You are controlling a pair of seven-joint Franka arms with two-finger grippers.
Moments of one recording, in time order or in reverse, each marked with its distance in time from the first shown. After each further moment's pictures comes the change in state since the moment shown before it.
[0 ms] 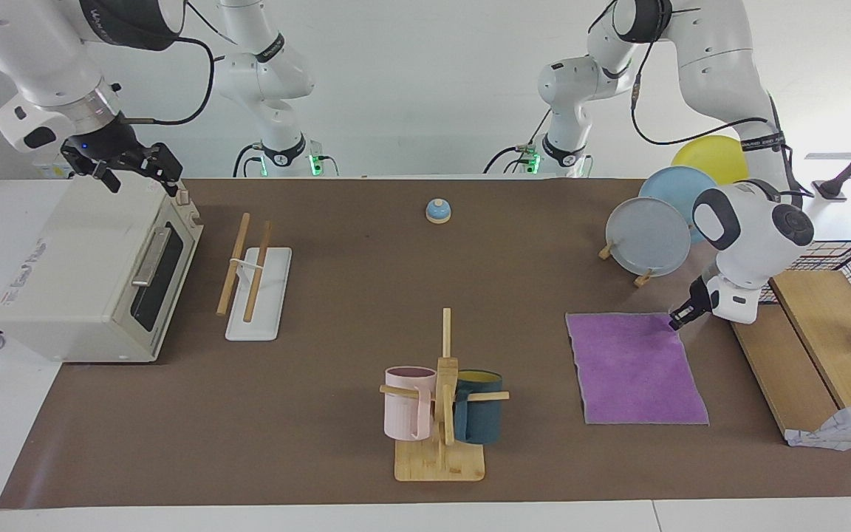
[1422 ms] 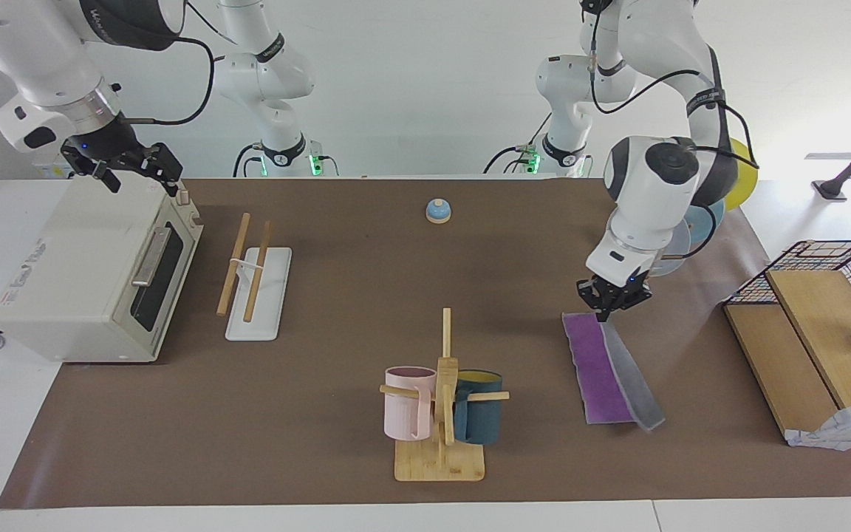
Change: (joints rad) left arm -0.387 -0.134 -0.033 0.057 0.172 -0.061 0.092; right arm 0.000 0.000 0.000 0.000 0.000 0.000 0.000
